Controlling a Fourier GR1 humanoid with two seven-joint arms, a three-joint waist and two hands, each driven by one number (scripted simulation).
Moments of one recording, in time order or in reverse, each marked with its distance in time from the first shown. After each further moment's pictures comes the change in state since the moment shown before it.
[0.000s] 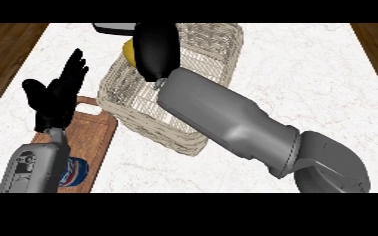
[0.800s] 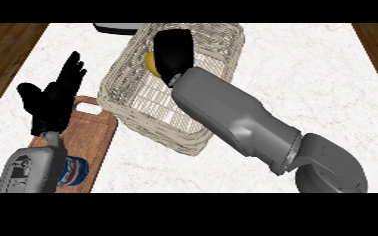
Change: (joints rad) left arm 0.026 0.003 0.007 -0.024 0.004 -0.012 0.006; right arm 0.042 0.001 0.019 0.109 -0.131 0.124 -0.093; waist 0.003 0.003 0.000
